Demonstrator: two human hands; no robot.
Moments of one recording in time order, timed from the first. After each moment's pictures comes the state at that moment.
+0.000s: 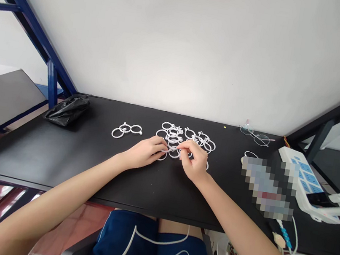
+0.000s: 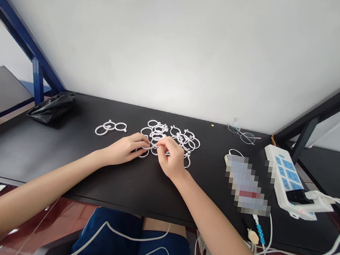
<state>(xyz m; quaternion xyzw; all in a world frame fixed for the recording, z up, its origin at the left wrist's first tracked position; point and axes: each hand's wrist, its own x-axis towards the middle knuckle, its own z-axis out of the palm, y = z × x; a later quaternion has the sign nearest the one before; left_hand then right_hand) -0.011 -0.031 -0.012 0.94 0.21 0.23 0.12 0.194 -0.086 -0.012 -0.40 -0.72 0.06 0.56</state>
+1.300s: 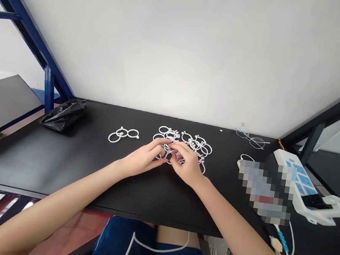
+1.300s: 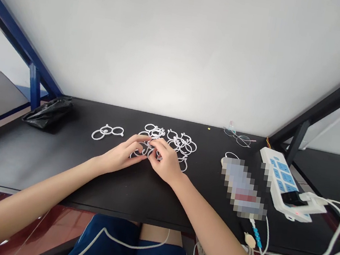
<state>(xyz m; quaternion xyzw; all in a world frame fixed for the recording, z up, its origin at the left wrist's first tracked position) -0.006 -0.044 -0.002 0.92 0.18 0.31 0.14 0.193 -0.084 -0.011 -0.41 -0.77 0.09 0.49</state>
